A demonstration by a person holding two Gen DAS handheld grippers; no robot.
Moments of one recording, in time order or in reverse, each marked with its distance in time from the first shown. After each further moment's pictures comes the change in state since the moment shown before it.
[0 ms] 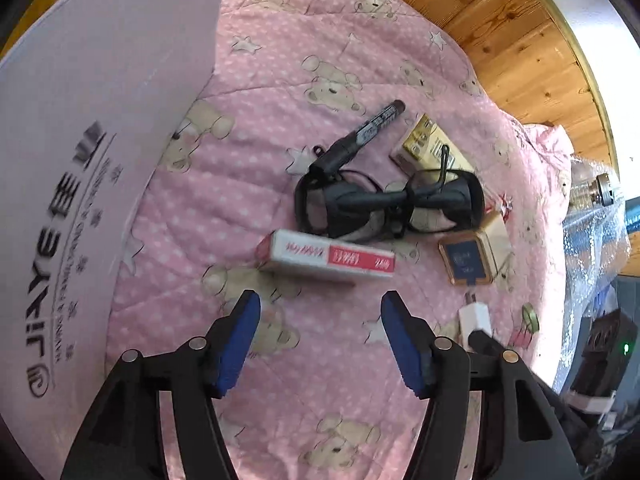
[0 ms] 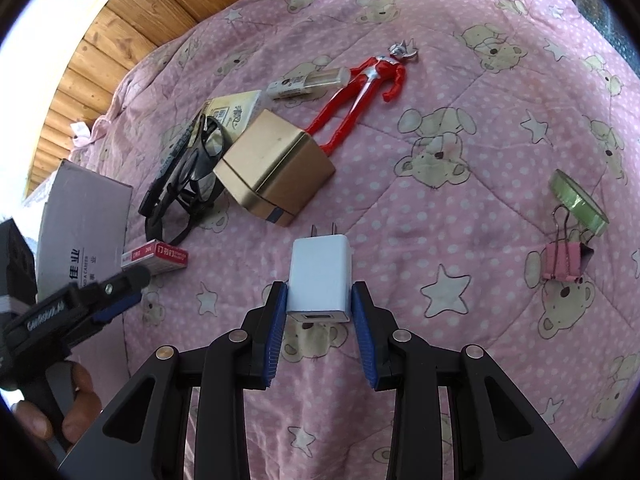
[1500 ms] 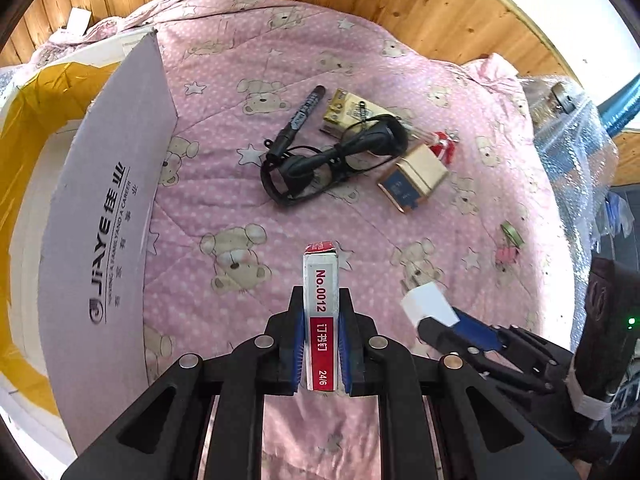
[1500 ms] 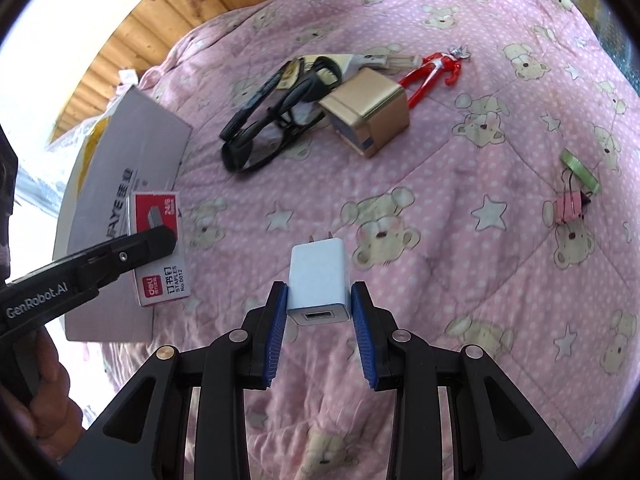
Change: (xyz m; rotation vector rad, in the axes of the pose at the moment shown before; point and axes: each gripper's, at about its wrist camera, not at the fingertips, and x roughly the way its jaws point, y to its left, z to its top) left arm -0.072 -0.043 -0.054 0.272 0.011 0.061; right arm -0.041 0.054 -0.057 -0.146 0.020 0.030
